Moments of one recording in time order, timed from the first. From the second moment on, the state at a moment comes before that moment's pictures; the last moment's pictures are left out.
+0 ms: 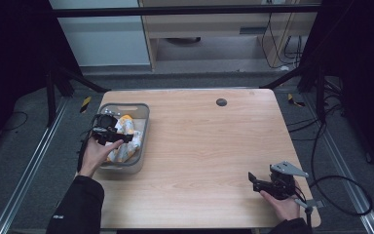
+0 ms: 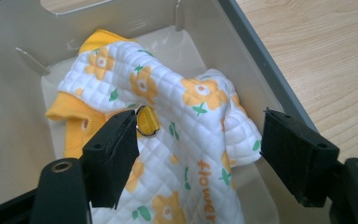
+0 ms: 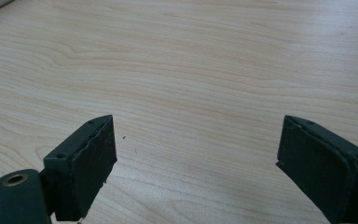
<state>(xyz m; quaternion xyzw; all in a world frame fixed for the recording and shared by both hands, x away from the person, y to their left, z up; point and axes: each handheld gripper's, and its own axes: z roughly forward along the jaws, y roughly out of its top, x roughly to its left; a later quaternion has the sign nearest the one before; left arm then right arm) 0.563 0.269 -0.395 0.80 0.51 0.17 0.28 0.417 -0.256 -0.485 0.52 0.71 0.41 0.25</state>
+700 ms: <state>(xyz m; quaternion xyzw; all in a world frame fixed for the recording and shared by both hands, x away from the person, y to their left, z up) 0.574 0.257 -0.420 0.82 0.51 0.13 0.25 0.418 -0.254 -0.486 0.52 0.71 0.41 0.24</state>
